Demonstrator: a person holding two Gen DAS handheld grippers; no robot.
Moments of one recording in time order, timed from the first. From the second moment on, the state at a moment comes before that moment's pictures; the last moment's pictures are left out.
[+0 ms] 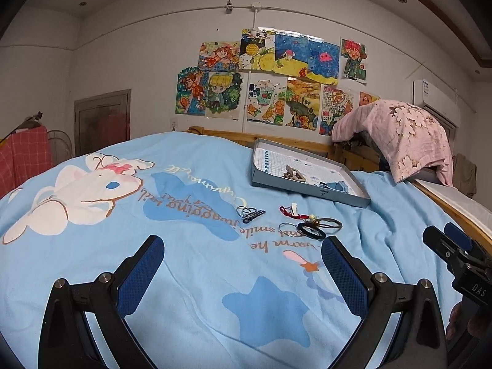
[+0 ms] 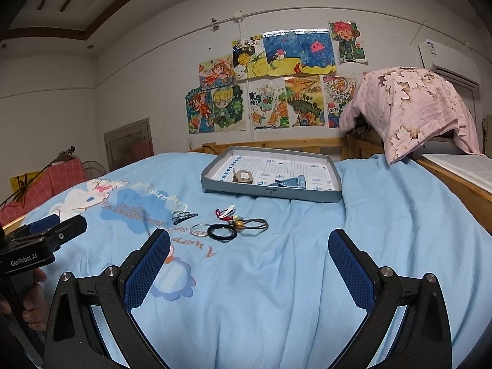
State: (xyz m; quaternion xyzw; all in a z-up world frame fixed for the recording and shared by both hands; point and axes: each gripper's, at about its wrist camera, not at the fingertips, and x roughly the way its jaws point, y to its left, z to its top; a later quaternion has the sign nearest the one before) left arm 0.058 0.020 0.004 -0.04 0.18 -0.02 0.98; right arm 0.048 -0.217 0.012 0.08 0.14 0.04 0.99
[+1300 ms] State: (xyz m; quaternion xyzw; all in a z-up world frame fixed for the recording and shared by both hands) left arm 0.266 -0.030 -0.050 -0.02 0.37 -0.19 0.91; right arm 0.282 -0.233 -0.043 0.07 0.31 0.15 0.94
